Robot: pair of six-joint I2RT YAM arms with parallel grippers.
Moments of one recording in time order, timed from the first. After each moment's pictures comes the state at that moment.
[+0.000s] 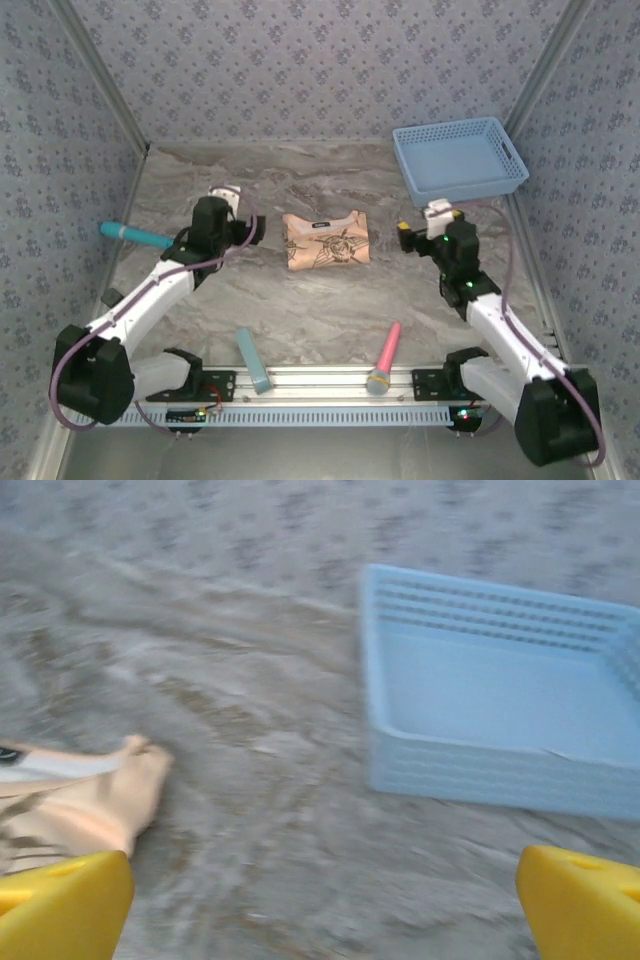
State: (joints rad) left arm -0.37 1.17 0.73 -0.14 -0.19 -0.10; right arm 0.19 0.92 0.47 0.14 0.08 -0.14
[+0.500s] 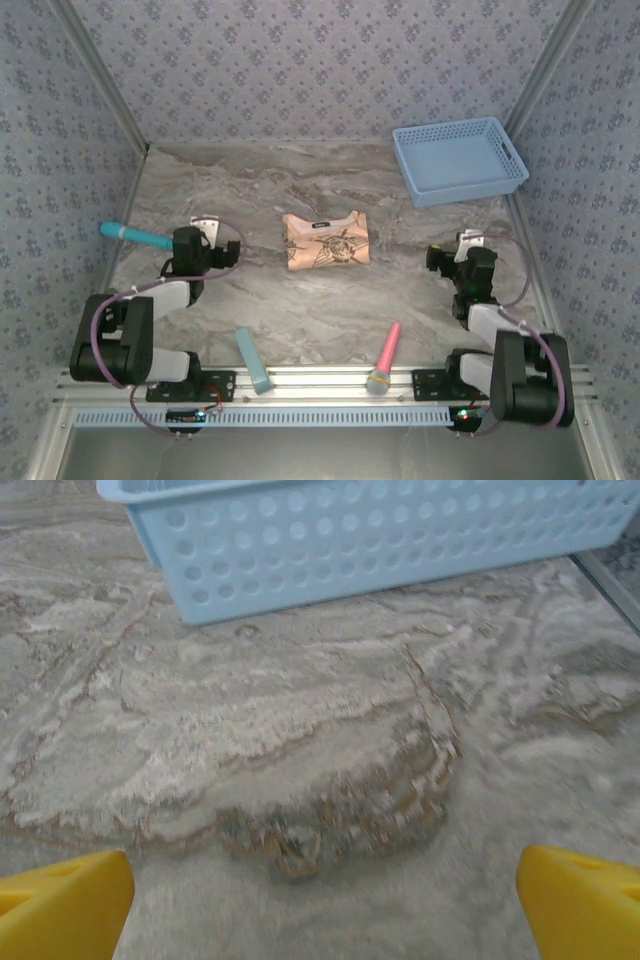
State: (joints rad) left arm -0.08 1.39 0.41 0.44 0.00 0.10; right arm -0.10 1.20 0.23 0.52 -0.01 0.00
